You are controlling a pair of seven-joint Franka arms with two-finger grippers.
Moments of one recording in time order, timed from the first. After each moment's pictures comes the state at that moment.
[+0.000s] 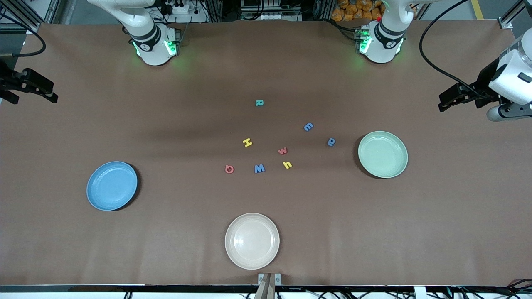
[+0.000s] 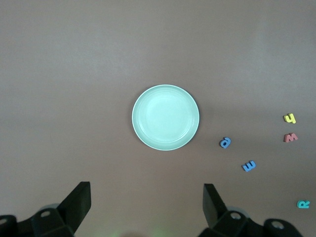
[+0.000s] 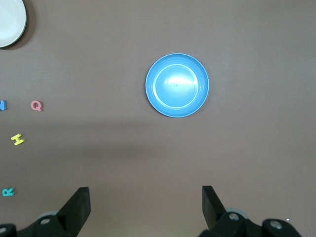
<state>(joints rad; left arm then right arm) -0.01 0.00 -0.10 -1.58 0.00 1.54 -0.20 -0.04 -0.04 0.01 -1.54 0.00 1.50 -0.05</state>
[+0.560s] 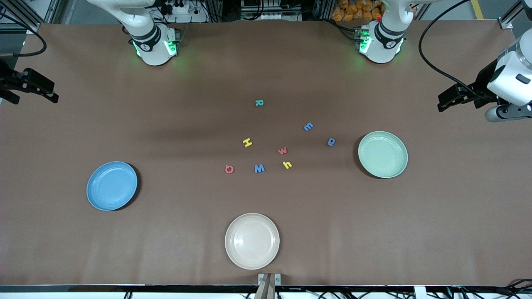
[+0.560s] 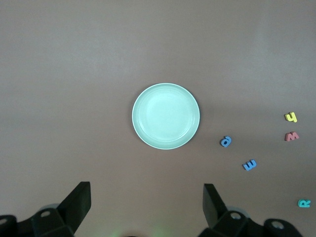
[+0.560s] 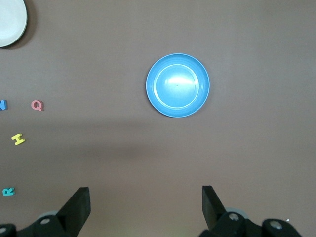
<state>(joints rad) -0.01 0.00 -0.10 -1.58 0.00 1.54 -0.20 -0.04 -0.04 0.01 -1.54 0.00 1.50 -0.05</state>
